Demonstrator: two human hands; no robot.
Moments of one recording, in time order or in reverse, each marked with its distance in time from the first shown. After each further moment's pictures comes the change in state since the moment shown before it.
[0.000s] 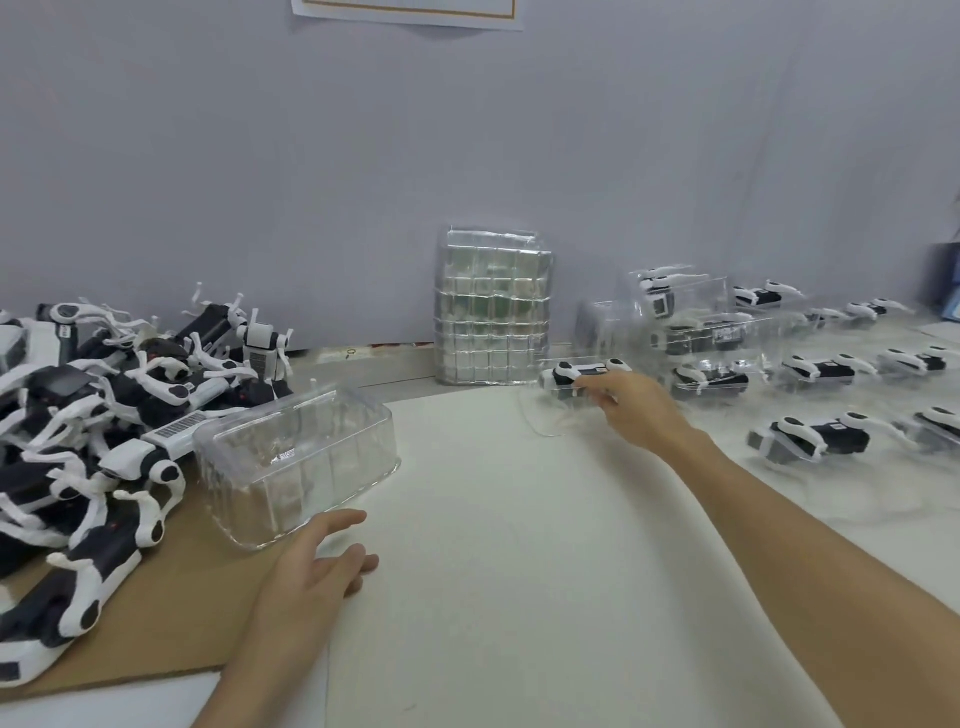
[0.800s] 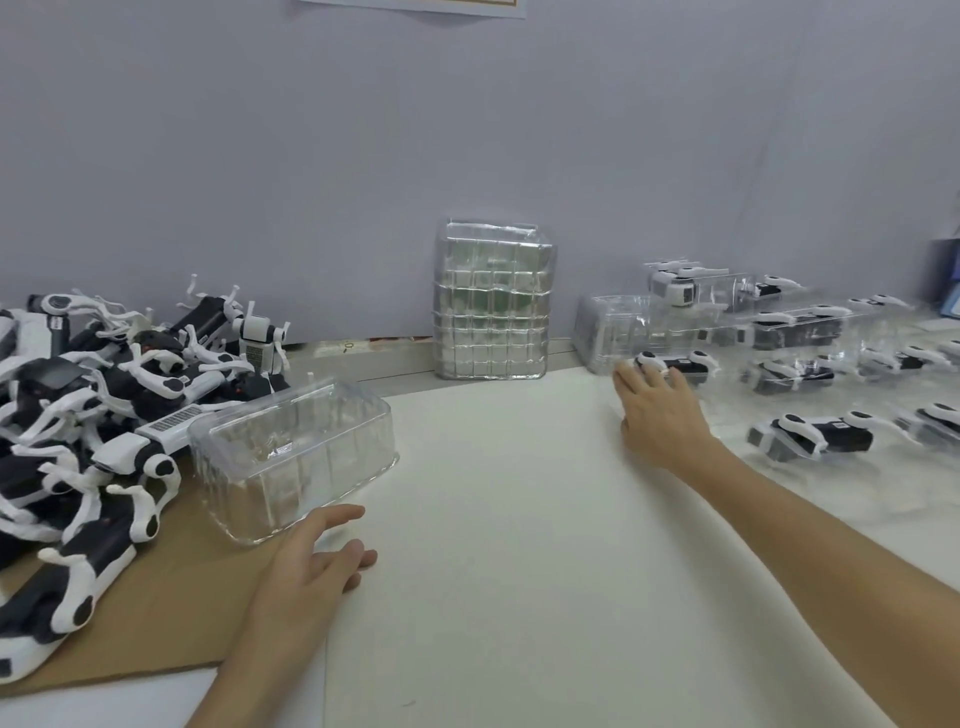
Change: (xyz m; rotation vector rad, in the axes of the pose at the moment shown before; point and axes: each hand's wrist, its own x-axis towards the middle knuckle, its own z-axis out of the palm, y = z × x) left_hand 0.002 -0.002 0.000 -0.030 0.007 0.037; right_hand -0.016 0.017 0.004 -0.858 -0.114 -0.001
